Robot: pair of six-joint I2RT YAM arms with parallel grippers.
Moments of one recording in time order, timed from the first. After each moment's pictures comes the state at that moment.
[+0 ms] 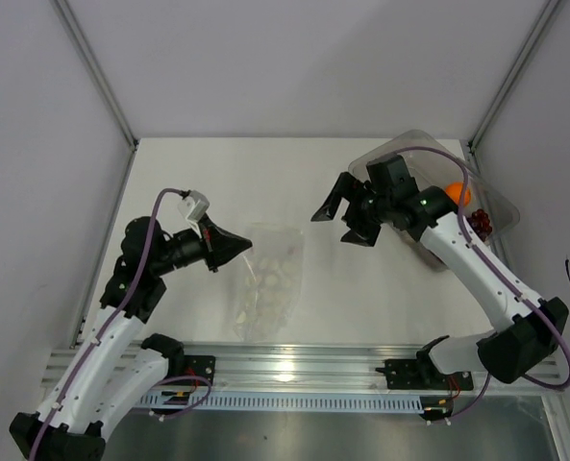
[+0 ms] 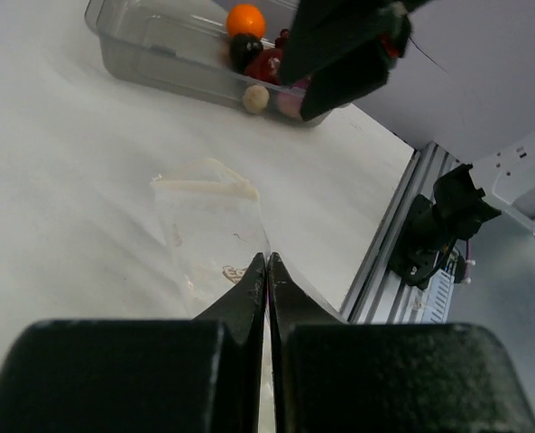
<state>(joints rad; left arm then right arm) -0.30 0.71 0.70 -0.14 0.75 -0.30 0.54 1.33 1.36 -0.83 -0.25 0.94</state>
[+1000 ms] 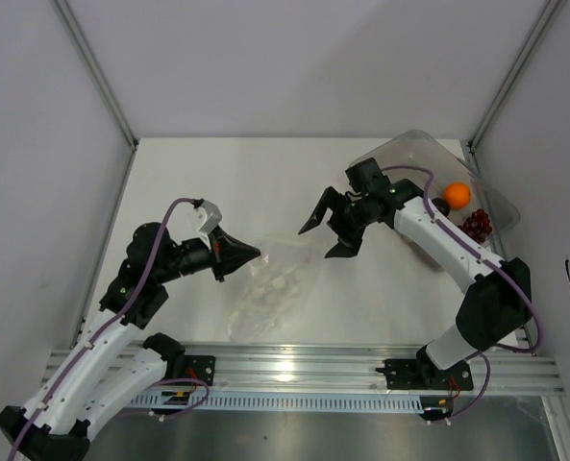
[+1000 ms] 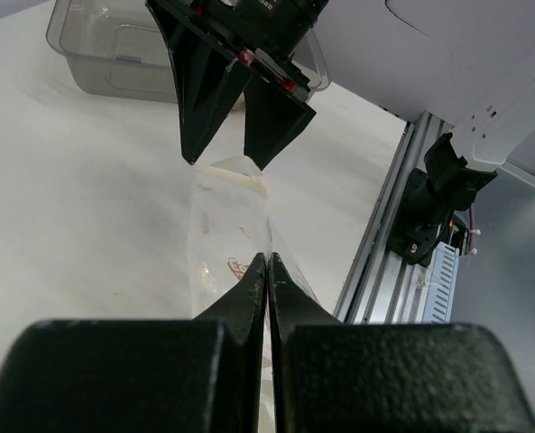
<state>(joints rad) -0.48 0.67 0.73 -0.19 0.65 -0.19 0.54 1.56 1.38 -0.85 -0.46 1.07</state>
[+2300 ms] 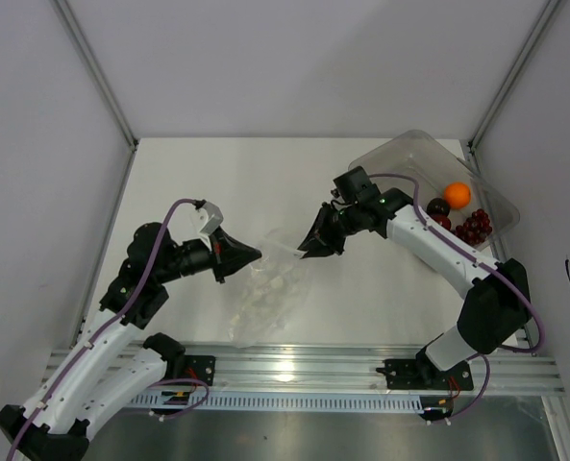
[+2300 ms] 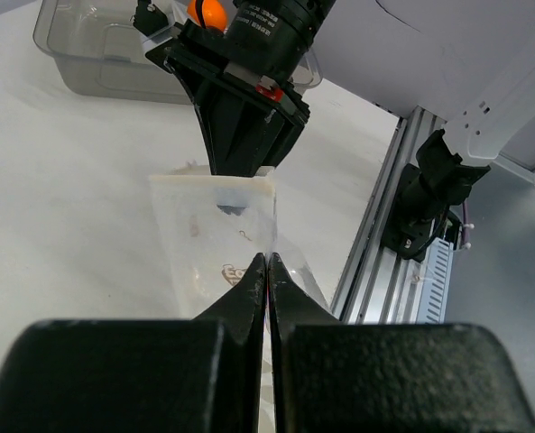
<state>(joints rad) -0.49 0.67 0.74 -0.19 0.67 -0.18 0.62 1.54 1.33 -0.77 -0.58 1.09</state>
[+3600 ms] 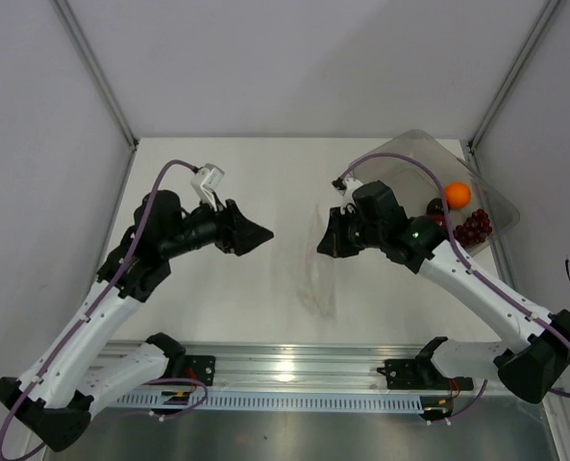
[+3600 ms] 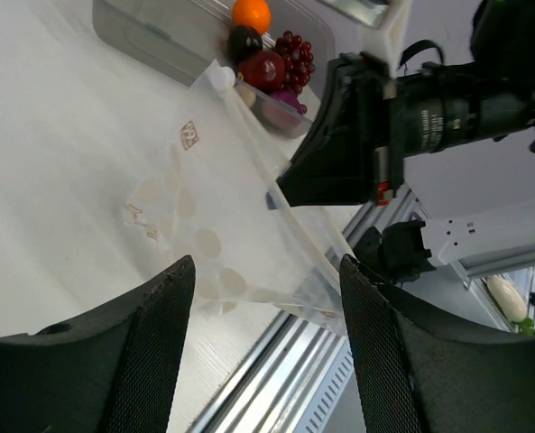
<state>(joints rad) -0.52 0.87 1.04 -0.40 0.45 -0.48 0.72 1.23 1.22 -0.64 -0.21 0.49</state>
